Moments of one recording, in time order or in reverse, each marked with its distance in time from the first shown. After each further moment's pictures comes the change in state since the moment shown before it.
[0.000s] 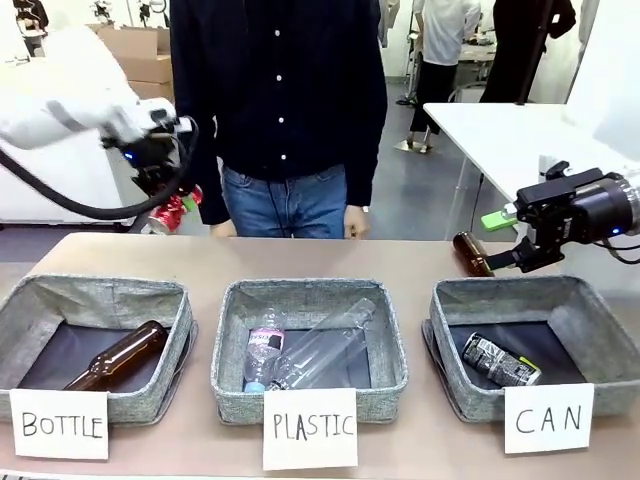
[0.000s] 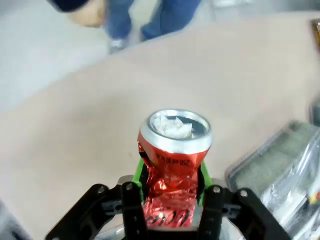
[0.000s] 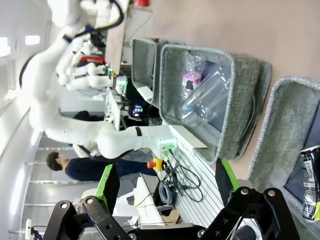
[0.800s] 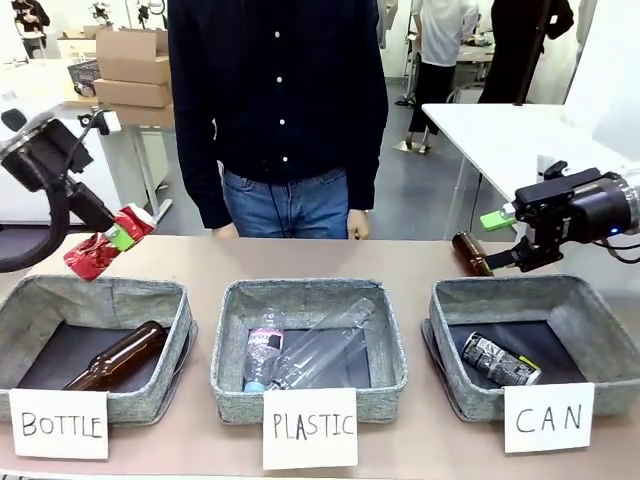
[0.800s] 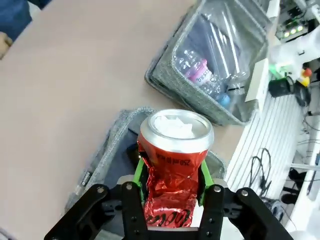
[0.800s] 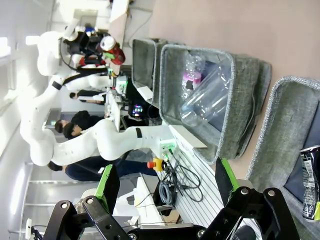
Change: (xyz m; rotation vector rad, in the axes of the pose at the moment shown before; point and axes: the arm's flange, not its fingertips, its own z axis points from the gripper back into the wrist) left arm -0.164 -0.068 0.061 -0.244 0.007 -0.484; right arm 0.000 0.000 0.000 0.000 0.000 -0.001
